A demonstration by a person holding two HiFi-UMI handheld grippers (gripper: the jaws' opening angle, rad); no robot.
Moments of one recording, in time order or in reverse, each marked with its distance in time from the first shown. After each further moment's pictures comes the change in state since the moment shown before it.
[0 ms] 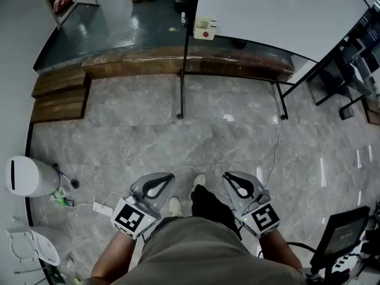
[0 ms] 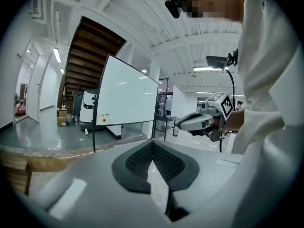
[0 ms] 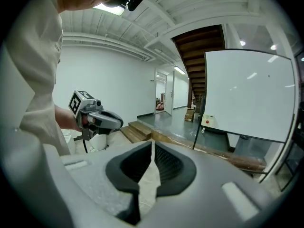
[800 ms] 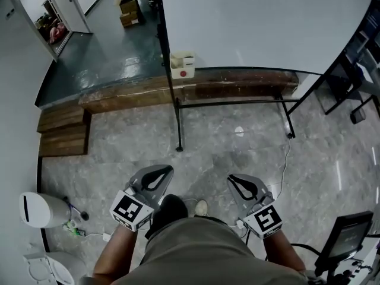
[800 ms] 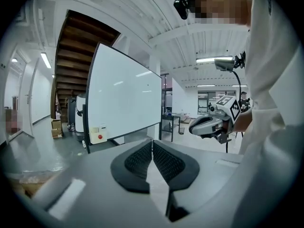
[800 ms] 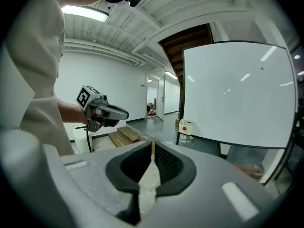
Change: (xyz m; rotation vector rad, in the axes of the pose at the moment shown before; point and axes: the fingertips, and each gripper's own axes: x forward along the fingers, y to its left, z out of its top) left arm 0.245 0.123 0.092 0.108 0.024 0.012; right arm 0.059 -0.255 0.016 0.060 -0.089 -0.046
